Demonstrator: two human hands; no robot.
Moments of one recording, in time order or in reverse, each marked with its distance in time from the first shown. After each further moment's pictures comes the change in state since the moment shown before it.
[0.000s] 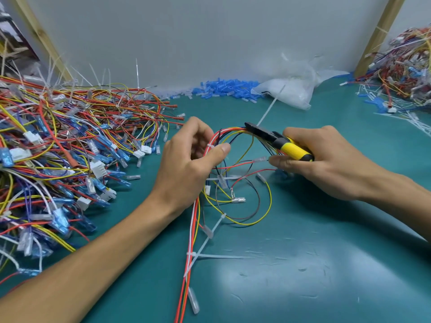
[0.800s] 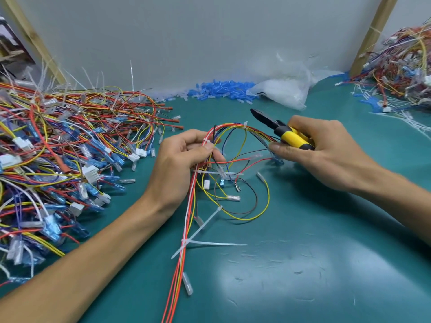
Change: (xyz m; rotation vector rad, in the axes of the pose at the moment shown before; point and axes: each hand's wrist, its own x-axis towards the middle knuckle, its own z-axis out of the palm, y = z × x) left_hand 0.006 -0.012 -0.002 -0.321 -0.084 -0.188; right_hand 0.006 0.015 0.002 0.062 0.182 0.100
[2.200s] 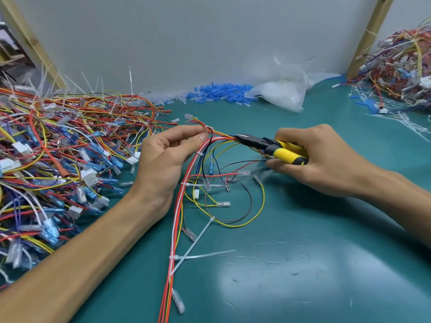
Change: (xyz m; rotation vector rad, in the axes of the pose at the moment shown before) left_hand 0.005 0.008 -0.002 -0.160 0.211 -0.012; right_hand -0.004 0.001 -0.005 -0.104 -0.141 -0.184
